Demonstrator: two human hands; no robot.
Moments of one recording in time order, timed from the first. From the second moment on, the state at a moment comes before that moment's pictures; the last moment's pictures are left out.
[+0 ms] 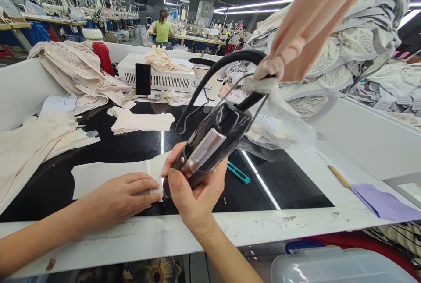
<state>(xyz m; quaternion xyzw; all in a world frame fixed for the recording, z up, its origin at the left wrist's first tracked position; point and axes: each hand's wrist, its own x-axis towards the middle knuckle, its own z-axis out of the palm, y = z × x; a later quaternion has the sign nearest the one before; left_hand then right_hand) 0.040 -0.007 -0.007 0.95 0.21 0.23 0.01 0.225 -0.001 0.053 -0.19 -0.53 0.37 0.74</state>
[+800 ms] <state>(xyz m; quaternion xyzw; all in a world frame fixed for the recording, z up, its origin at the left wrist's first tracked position) 0.038 -0.005 -0.011 0.94 0.21 0.25 0.03 0.224 -0.006 0.054 -0.22 -0.54 0.37 0.72</state>
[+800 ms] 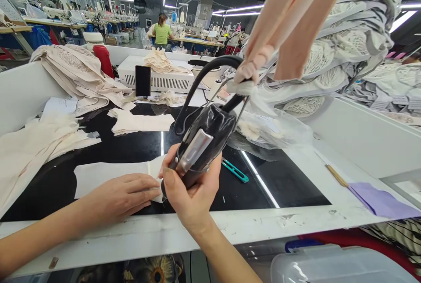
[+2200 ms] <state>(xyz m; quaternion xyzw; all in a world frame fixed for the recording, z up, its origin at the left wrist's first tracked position) 0.036 -0.002 0.000 0.96 0.16 0.21 0.01 0.220 -0.007 0.056 -0.22 -0.53 0.38 0.72</state>
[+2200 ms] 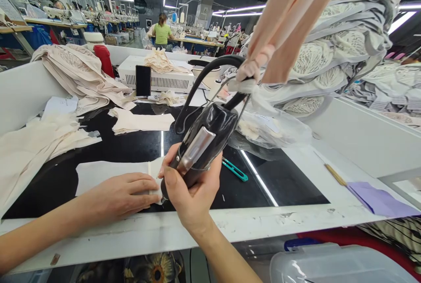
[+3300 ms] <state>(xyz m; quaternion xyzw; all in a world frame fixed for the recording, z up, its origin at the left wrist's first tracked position) 0.025 -0.009 -0.006 0.95 0.21 0.23 0.03 0.230 -0.001 0.062 -0.23 -0.53 0.36 0.73</state>
